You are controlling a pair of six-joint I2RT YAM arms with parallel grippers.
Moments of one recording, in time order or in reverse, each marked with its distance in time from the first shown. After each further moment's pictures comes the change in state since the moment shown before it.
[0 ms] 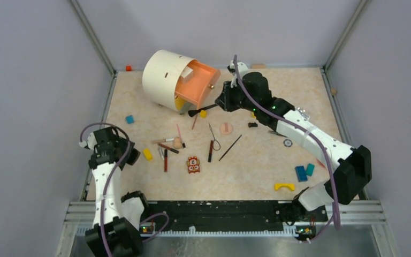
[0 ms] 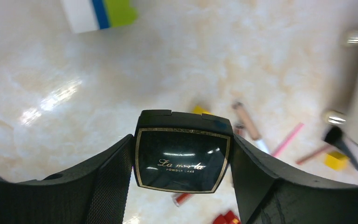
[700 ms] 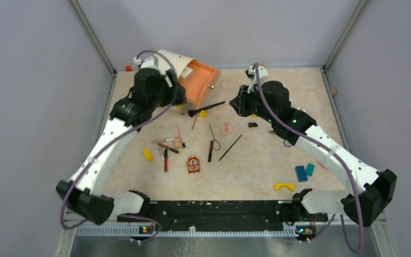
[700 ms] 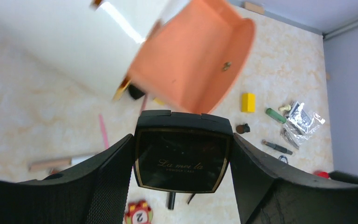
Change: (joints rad) left arm -0.734 0.323 0.729 0.079 -0.027 0.196; right arm 0.000 -0.229 -0.125 -0.029 0.129 -0.036
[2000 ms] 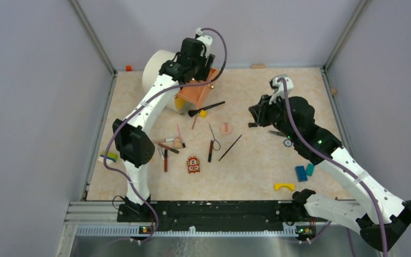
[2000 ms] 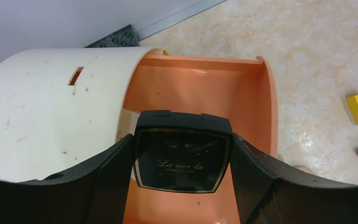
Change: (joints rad) left arm -0.127 0.783 0.733 -0.026 -0.093 0.712; right arm 0.001 -0.287 -0.137 -0.097 0.160 -0.014
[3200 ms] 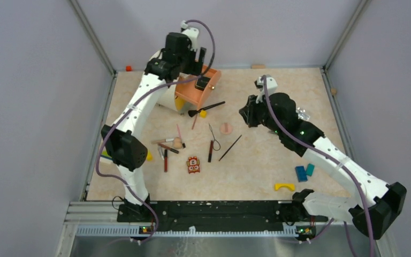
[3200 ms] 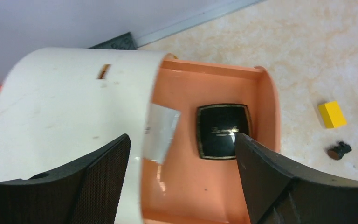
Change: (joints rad) left arm 0.052 -0.064 -0.019 -0.007 0.103 -0.040; right arm 0.000 0.114 -0.013 0.040 -0.046 0.015
